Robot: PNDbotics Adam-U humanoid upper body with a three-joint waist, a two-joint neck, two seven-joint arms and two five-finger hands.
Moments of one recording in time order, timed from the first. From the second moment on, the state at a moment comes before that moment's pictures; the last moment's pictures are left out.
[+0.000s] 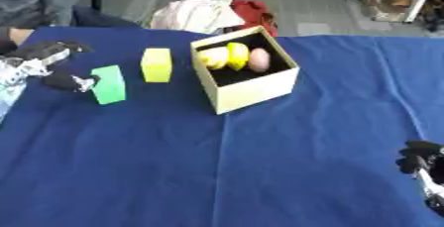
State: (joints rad) left arm -0.49 0.86 0.00 -1.17 -0.71 -0.06 -0.41; right arm -0.12 -0.27 0.15 -1.72 0.04 -0.11 0.08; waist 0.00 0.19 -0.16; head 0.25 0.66
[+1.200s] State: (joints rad) left arm -0.56 0.77 -0.02 -1.01 -0.79 -0.06 -0.31; right arm -0.13 -0.28 0.15 -1.71 0.04 -0.11 0.08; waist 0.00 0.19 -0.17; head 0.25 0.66
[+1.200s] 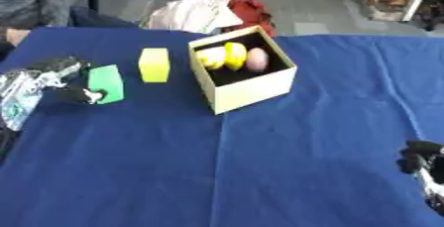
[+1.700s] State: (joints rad) left arm -0.53 0.80 0.00 -1.31 -0.68 -0.06 -0.22; right arm -0.13 -0.28 0.15 -1.71 0.04 -0.10 0.08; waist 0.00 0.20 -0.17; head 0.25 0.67
